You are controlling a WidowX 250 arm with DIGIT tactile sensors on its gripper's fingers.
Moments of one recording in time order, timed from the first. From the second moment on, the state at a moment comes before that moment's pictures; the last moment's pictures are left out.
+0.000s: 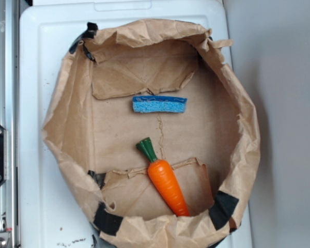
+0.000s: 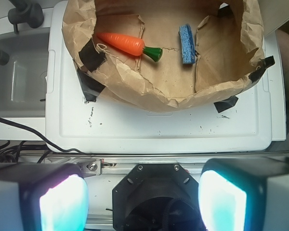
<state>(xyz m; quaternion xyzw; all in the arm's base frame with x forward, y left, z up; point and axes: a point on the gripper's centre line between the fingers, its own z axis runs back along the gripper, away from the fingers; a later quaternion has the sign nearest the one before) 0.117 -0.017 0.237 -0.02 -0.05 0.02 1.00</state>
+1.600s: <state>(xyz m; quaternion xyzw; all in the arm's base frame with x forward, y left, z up) 0.311 0.019 0.164 -0.04 -0.02 0.06 1.00</state>
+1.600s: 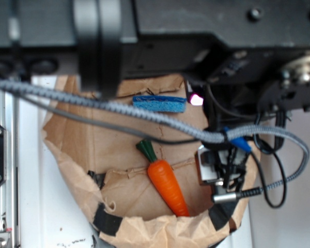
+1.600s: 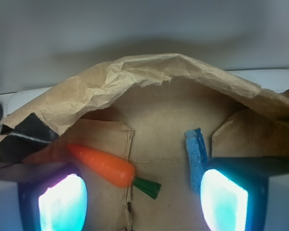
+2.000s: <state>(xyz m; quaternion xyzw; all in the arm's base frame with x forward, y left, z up) 0.313 0.020 0.165 -0.04 -0.03 0.06 1.00</state>
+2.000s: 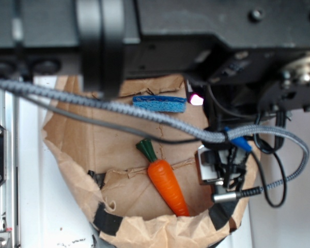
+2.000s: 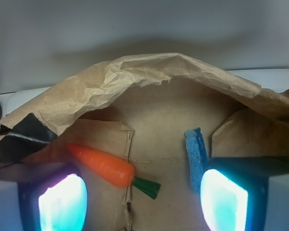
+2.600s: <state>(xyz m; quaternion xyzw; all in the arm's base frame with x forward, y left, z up) 0.325 0.046 0.079 -0.01 -0.04 0.11 0.99</state>
